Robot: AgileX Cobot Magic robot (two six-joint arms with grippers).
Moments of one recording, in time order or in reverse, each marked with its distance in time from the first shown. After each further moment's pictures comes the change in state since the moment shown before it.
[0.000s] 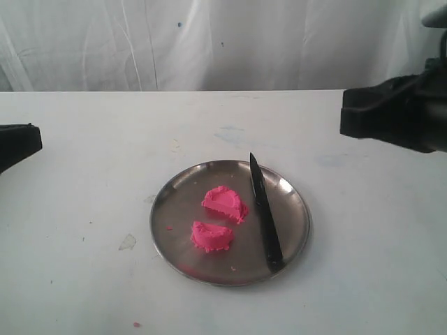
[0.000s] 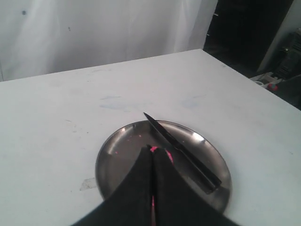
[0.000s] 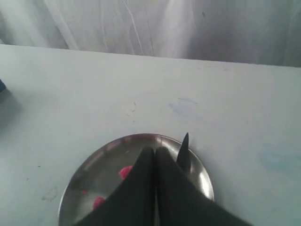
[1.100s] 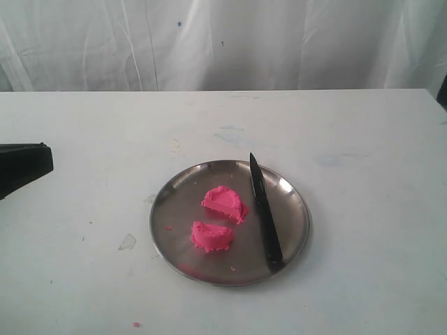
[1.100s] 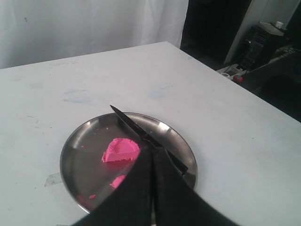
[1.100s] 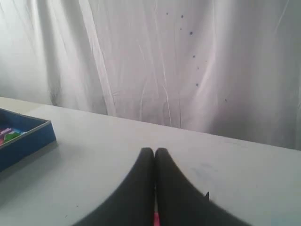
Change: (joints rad) left arm 0.000 -0.028 0.009 0.001 0.124 -0.019; right arm 0.009 -0.504 0.122 0.003 0.075 0.011
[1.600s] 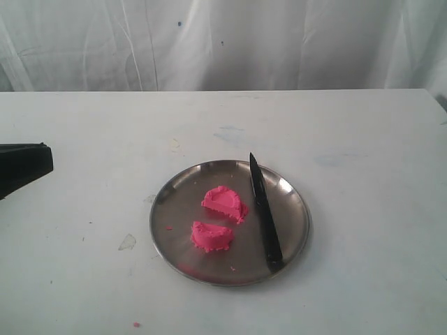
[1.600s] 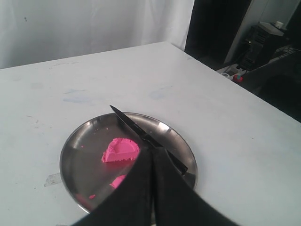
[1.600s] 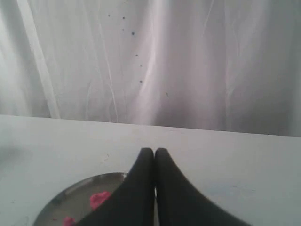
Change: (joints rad) left arm 0.000 0.000 0.000 0.000 0.000 0.000; right arm 0.000 -0.338 0.239 -0.735 -0.045 0.682
